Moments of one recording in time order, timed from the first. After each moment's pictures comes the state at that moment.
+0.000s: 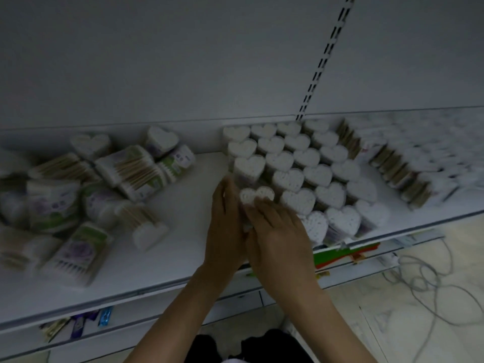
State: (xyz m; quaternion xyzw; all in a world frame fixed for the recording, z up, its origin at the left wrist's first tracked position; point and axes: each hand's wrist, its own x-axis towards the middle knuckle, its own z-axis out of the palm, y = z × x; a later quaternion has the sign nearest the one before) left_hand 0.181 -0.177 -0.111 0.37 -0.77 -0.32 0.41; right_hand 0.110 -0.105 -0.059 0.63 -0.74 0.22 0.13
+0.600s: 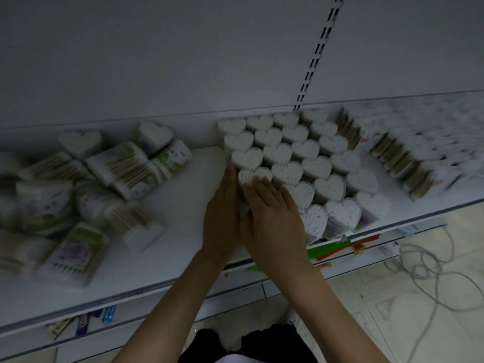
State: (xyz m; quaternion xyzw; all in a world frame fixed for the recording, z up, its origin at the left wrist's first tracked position) left_hand 0.175 -0.199 -0.116 0.36 -0.78 -0.35 0.37; right_hand 0.106 -0.129 -0.059 0.59 -0.78 0.21 0.08
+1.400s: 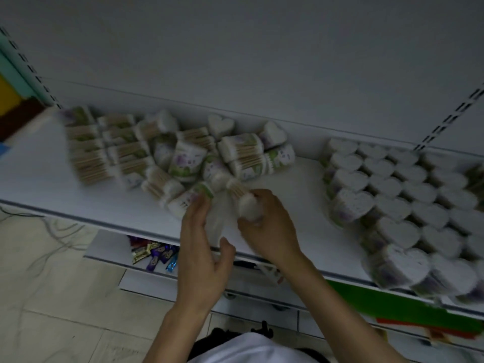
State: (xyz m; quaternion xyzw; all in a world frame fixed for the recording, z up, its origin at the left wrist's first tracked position) left_hand 0.337 -0.118 -0.098 0.56 -0.62 -0.19 0.52; right_hand 0.206 -0.169 -0.072 0.65 -0.64 0.27 -0.30
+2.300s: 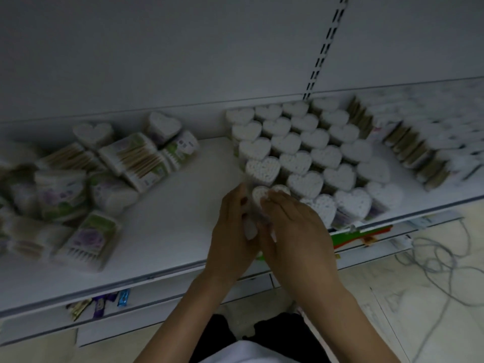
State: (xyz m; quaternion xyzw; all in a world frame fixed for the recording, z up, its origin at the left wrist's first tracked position) left_hand 0.202 -0.150 -0.106 0.38 -0.72 -0.46 0.34; right_hand 0.107 -0.084 -0.052 0.61 -0.75 0.23 0.11
